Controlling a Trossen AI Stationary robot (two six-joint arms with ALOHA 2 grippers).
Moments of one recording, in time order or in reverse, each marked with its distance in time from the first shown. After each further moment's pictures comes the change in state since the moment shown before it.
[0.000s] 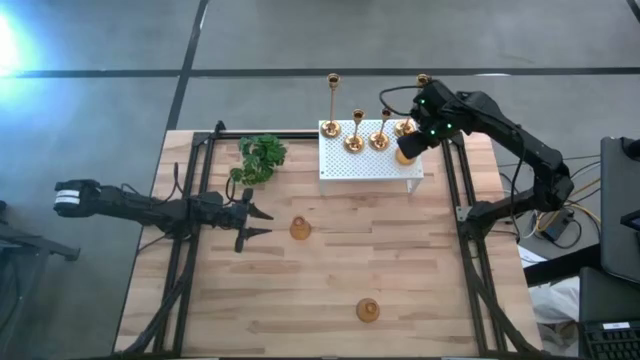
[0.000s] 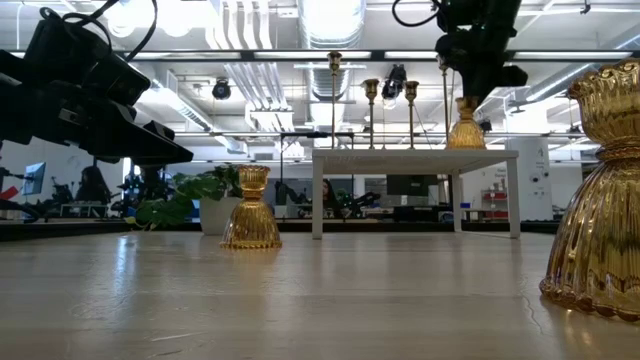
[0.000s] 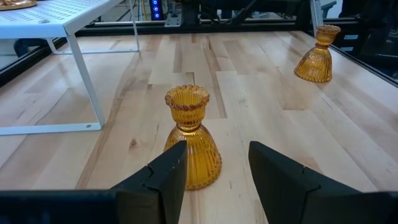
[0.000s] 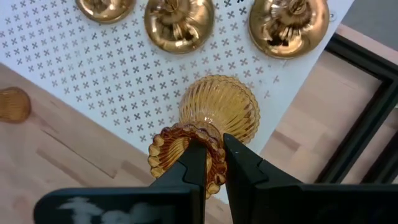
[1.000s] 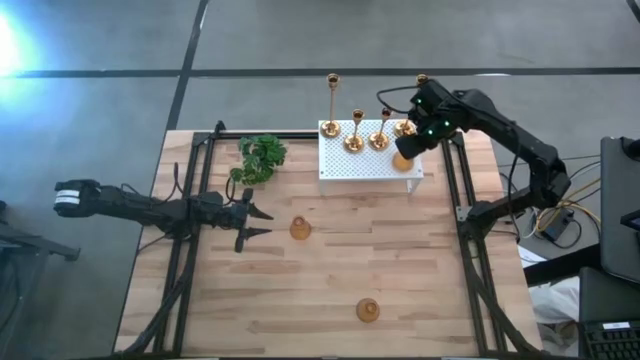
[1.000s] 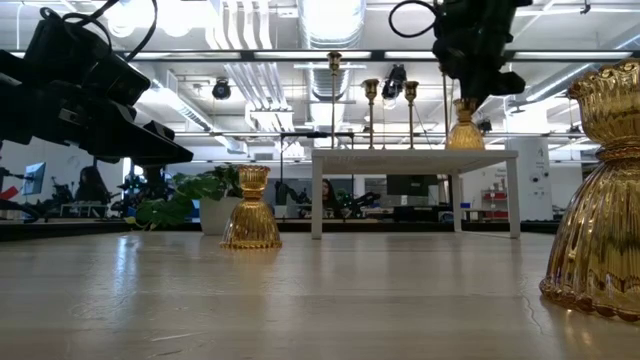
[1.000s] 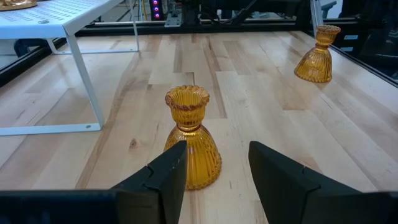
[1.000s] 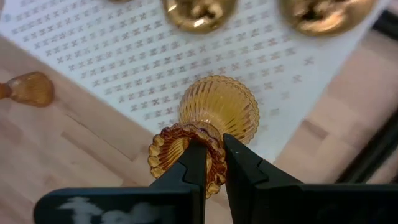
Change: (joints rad) left arm 0.000 0.000 0.000 0.000 0.000 0.000; right arm -0.006 0.047 -0.003 -0.027 -0.088 0.004
